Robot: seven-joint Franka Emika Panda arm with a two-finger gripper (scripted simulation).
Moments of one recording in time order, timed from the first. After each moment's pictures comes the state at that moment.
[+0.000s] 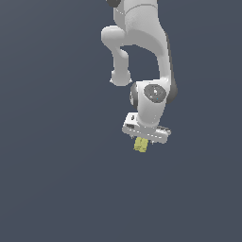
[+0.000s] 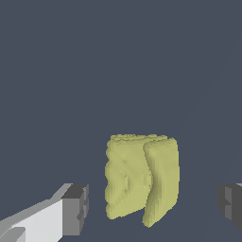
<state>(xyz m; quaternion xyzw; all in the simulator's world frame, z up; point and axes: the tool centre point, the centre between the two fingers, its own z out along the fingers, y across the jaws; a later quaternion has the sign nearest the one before) 0.001 0.104 0.082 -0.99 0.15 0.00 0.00</state>
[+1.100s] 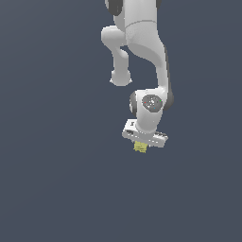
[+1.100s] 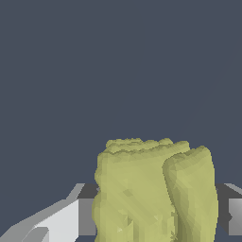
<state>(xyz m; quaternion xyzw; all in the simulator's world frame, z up) 0.001 0.105 0.041 -0.99 0.16 0.00 0.00</state>
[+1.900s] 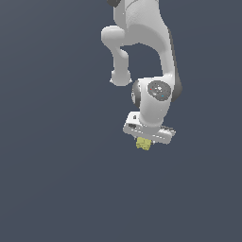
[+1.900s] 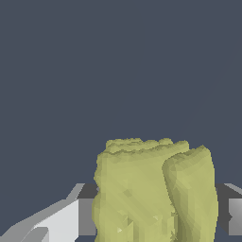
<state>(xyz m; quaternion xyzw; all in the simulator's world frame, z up) 0.016 0.109 0.105 -0.99 0.16 0.00 0.00</state>
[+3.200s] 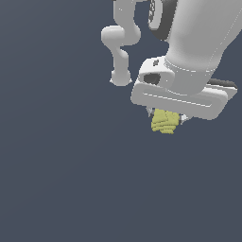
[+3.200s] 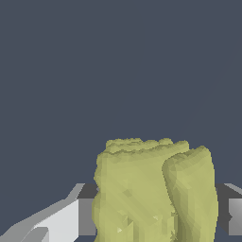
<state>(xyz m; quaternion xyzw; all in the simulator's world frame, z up) 0.078 0.125 0.342 -0.99 0.16 0.00 0.00</state>
